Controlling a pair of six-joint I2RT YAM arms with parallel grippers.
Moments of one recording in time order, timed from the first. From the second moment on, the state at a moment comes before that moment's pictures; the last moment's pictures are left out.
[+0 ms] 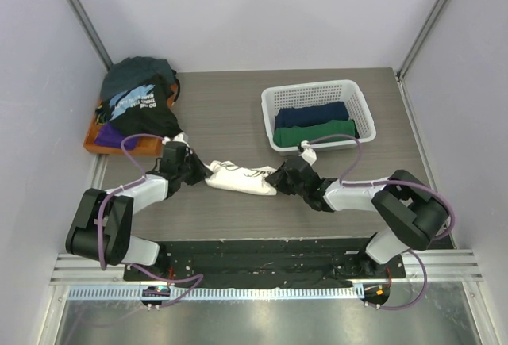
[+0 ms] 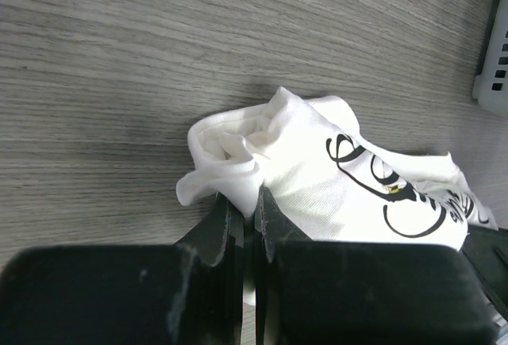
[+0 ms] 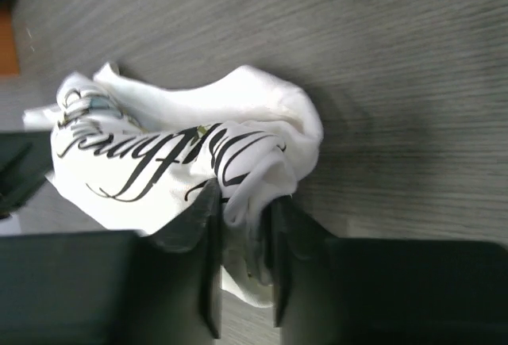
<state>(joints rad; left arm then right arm) -0.25 1.40 0.53 0.10 0.18 -0.69 0.79 1.53 0.56 0.29 0.19 1.05</state>
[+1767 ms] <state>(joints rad) -0.70 1.74 1.39 -0.07 -0.28 -0.71 0.11 1.61 1.49 -0.51 -0.11 0.43</state>
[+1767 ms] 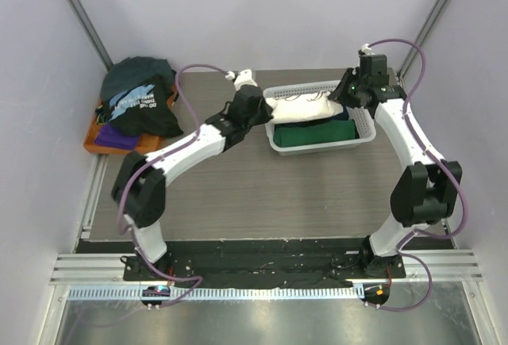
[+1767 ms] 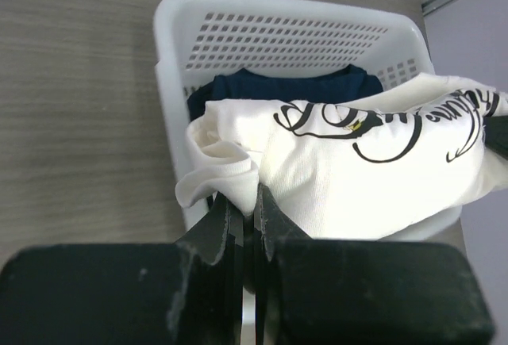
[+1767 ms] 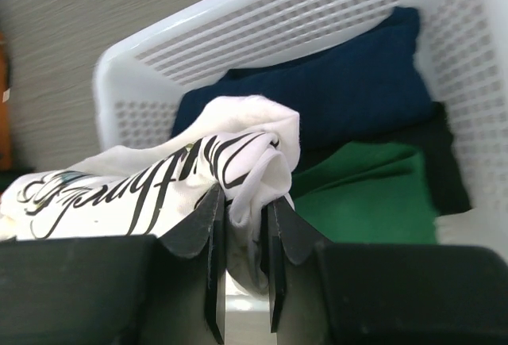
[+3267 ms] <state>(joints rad) -0.73 2.21 1.84 -0.34 -0.43 -0.72 -0.02 2.04 1.68 -0.56 -0.22 0.37</state>
